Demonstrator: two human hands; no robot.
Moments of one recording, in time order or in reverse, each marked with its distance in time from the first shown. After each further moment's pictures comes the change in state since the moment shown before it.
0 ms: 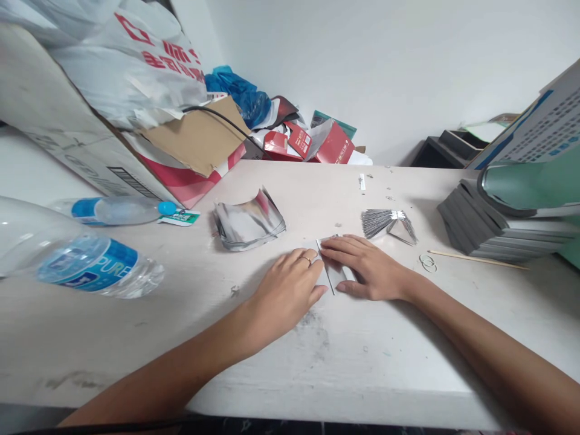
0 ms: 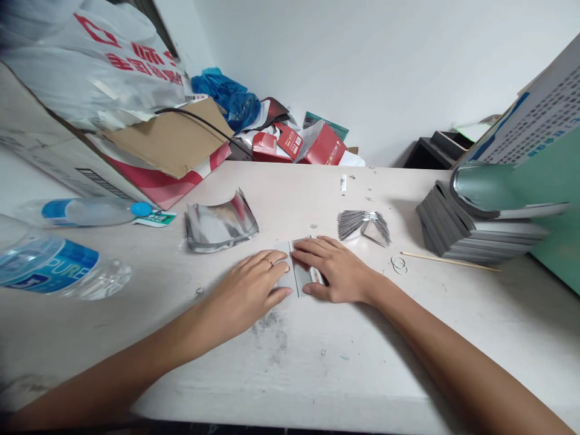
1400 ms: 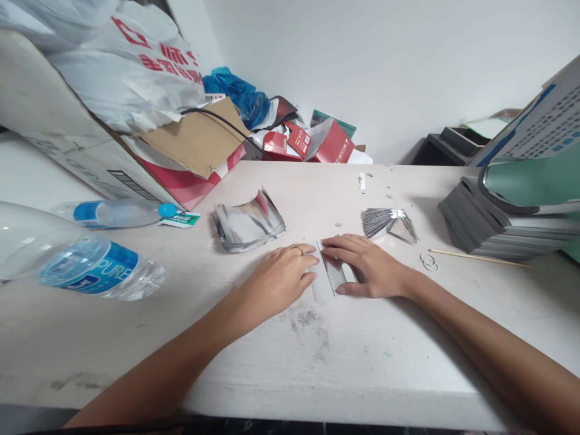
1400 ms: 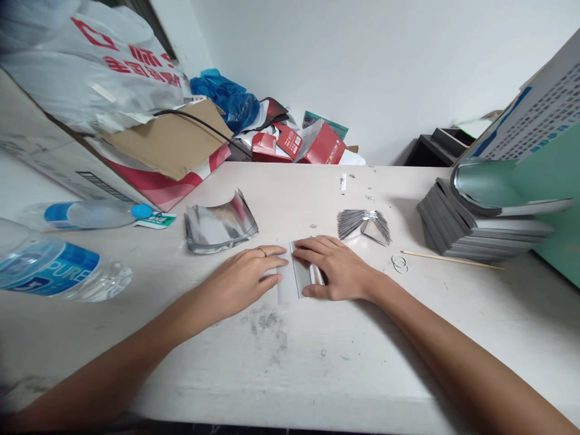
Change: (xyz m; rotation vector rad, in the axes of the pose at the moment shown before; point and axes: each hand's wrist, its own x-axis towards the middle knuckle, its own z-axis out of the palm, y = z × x) left_hand 0.009 -0.026 0.002 -0.168 -0.008 -0.030; right_hand 0.001 0.004 0.001 0.049 0.023 0.012
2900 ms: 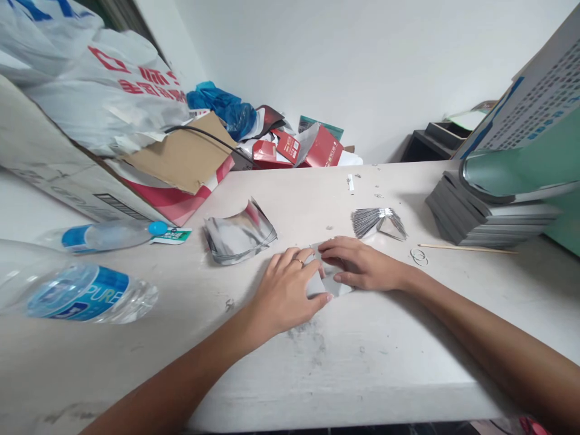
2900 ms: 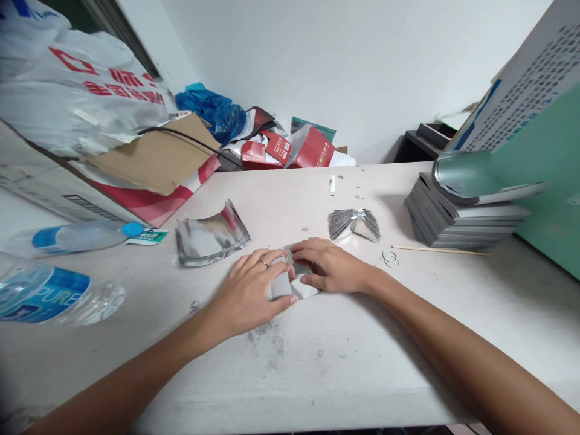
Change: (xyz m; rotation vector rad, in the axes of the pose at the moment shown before) left_hand 0.005 0.029 -0.001 0.013 -0.024 -0.065; right_hand -0.002 0.007 -0.004 0.239 0.085 -0.056
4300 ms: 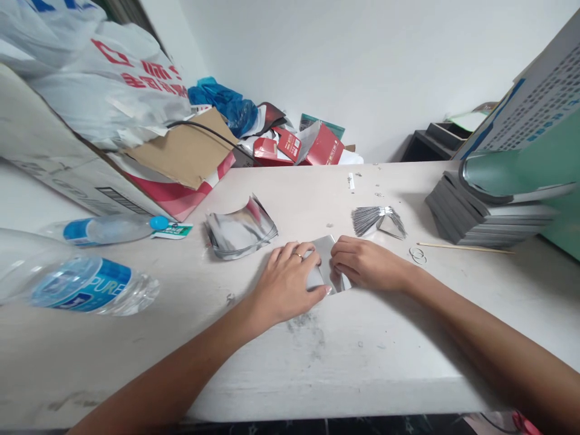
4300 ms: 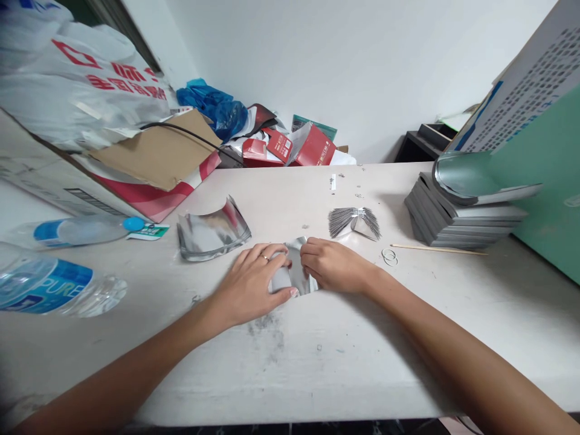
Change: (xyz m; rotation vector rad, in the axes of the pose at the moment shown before) left_hand 0.002 -0.004 0.005 0.051 0.037 0.019; right_hand 0.005 -0.020 -0.006 -0.294 -0.101 0.006
